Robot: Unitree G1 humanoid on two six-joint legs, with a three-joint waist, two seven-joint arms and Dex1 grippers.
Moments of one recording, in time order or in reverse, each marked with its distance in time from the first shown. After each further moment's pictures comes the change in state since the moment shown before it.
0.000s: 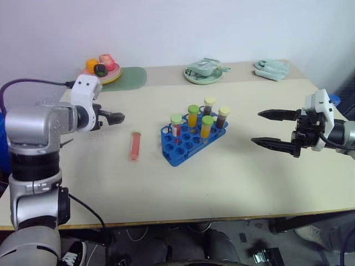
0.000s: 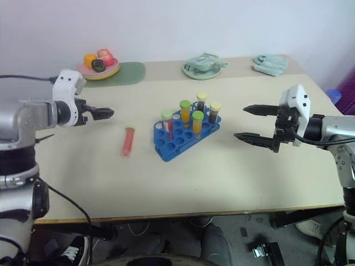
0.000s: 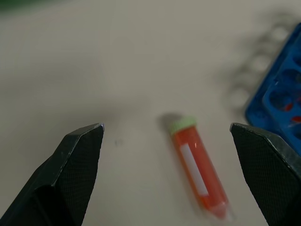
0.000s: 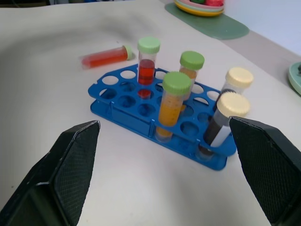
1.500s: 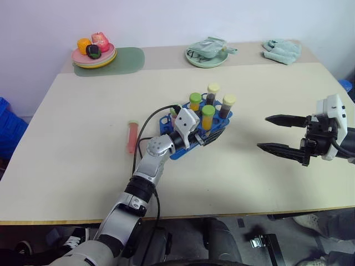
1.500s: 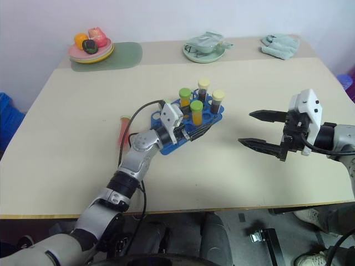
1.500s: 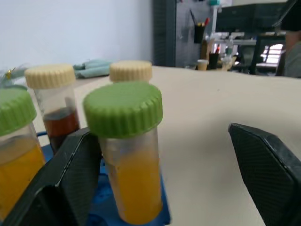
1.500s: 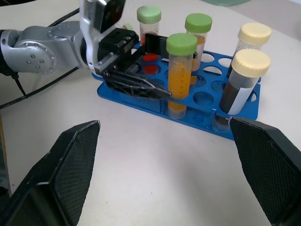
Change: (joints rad) left arm 0.230 -0.696 -0.356 0.527 0.149 -1.761 -0.190; right arm 0.143 -0.019 -0.142 -0.160 0.069 0.135 -0.049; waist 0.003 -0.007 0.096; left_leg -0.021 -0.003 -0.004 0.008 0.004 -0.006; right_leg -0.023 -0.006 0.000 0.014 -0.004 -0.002
